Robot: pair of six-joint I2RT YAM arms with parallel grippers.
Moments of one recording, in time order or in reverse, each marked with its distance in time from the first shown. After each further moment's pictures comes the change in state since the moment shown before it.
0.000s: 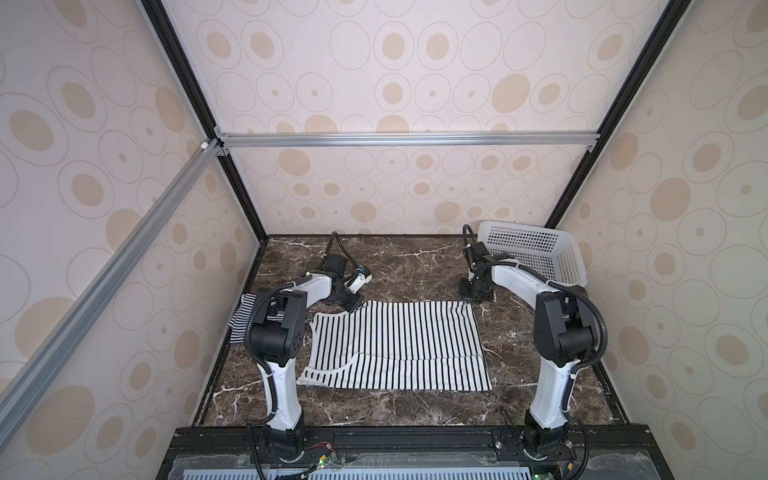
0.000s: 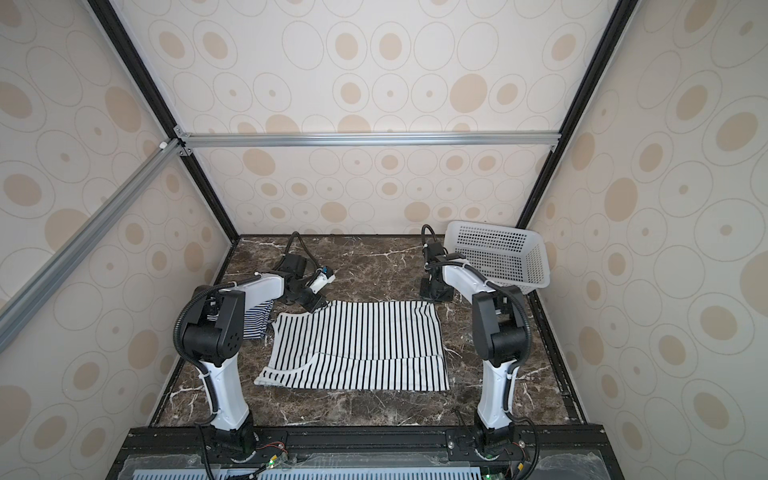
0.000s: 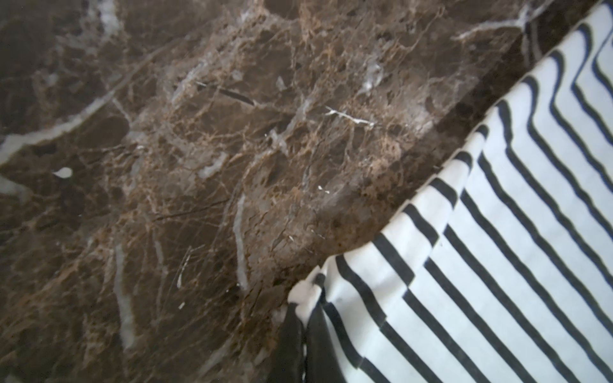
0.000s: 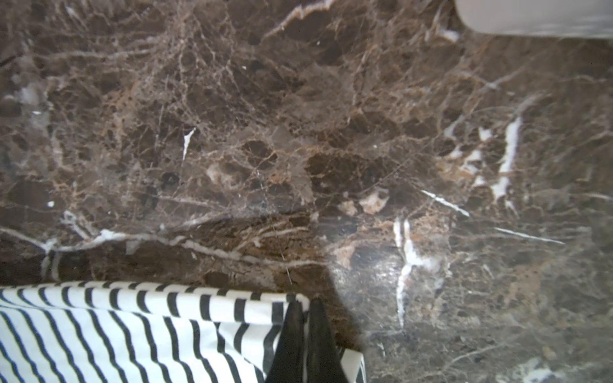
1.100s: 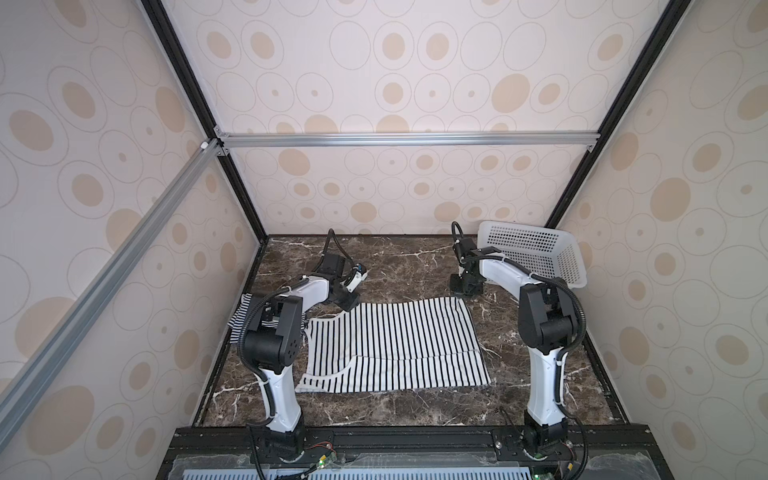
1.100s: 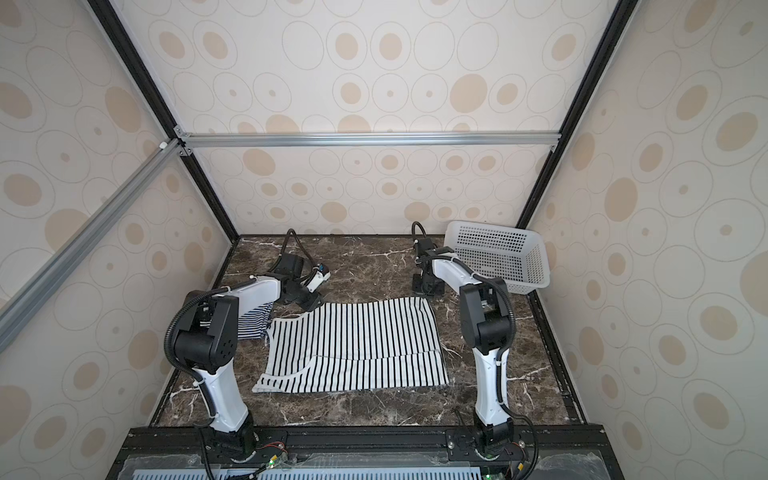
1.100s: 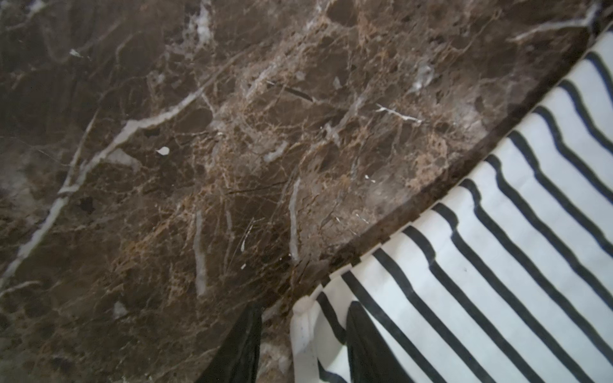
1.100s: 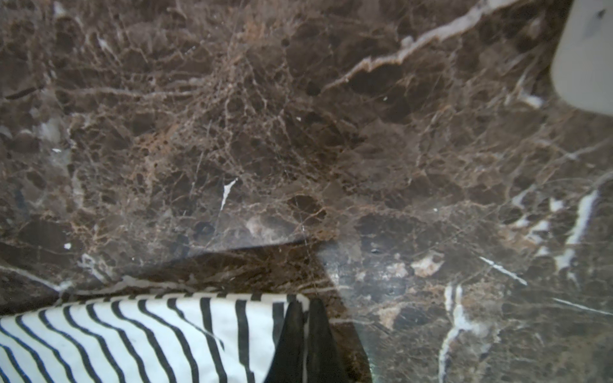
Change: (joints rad) left arm 0.000 -0.059 -0.053 0.061 -0.135 -0.027; right arm 0.031 0.195 0.214 -0.056 -0.005 -0.023
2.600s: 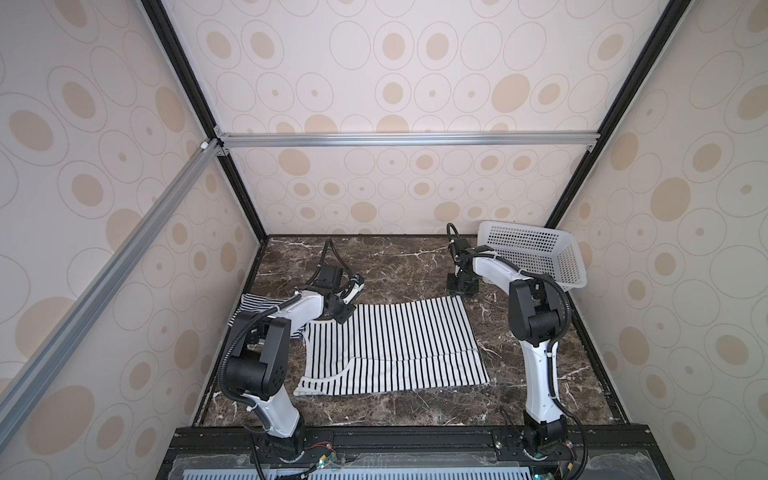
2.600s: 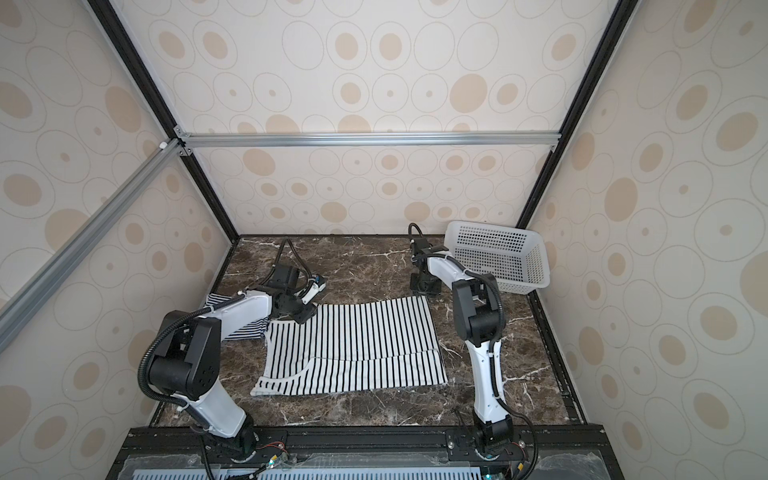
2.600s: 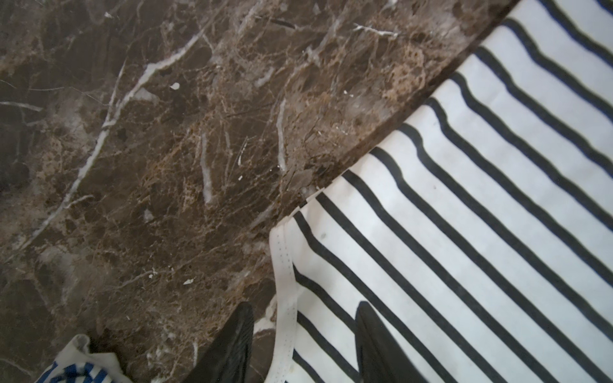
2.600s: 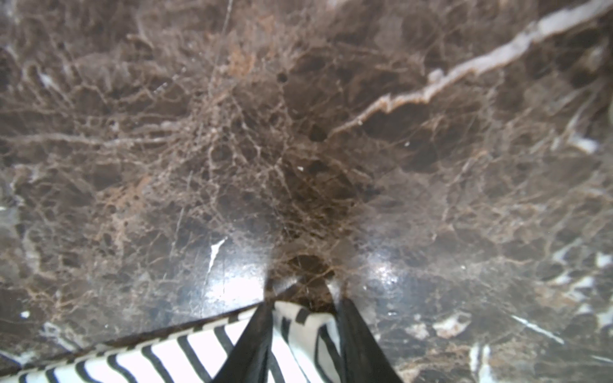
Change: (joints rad) left arm -0.031 -0.216 -0.209 0.023 -0.127 0.052; right arm 0.001 0.124 0.121 -0.027 0.017 0.011
